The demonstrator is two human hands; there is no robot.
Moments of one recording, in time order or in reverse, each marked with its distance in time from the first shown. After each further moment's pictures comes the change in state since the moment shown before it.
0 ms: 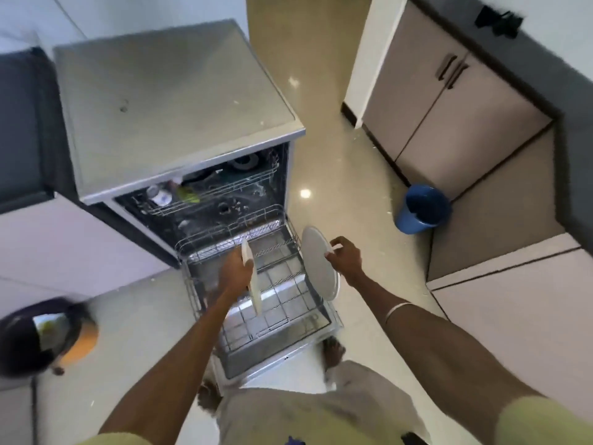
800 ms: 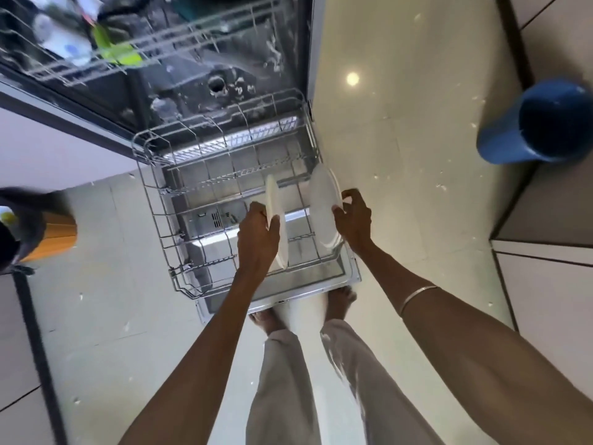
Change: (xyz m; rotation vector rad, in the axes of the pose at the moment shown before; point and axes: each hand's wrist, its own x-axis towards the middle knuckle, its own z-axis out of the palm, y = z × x) left_hand 0.098 -0.090 0.231 -0.043 0.159 -0.004; right_hand 0.175 0.174 0.164 0.027 -0.137 0.019
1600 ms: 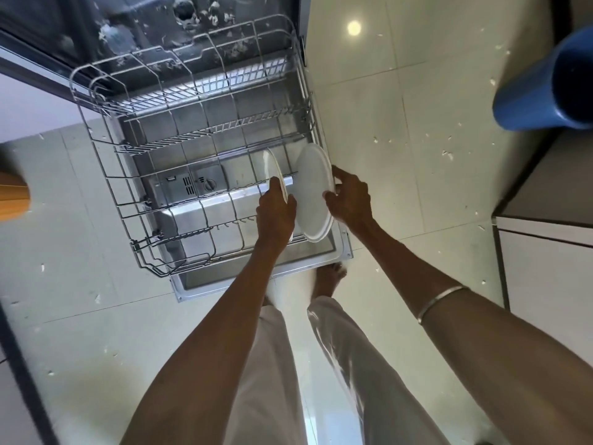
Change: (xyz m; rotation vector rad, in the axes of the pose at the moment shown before) left_hand 0.009 -0.031 0.115 0.035 -0.131 -0.093; right_hand 0.021 0.029 0.006 -0.237 -0.220 -0.007
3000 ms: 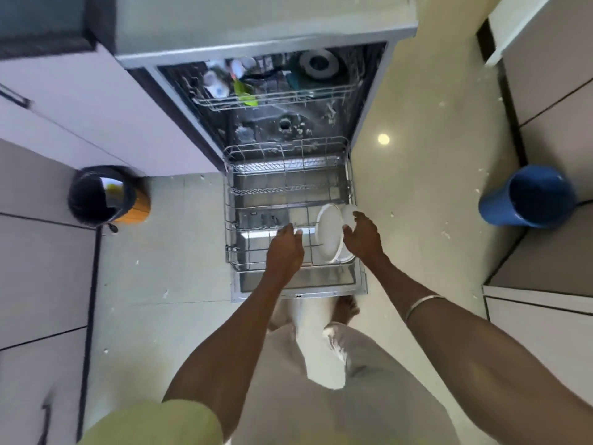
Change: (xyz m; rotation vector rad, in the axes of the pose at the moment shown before) left_hand -0.173 0.049 -0.225 0.062 0.056 -0.024; right_hand -0.195 -0.135 -0.055 -0.110 0.032 -0.206
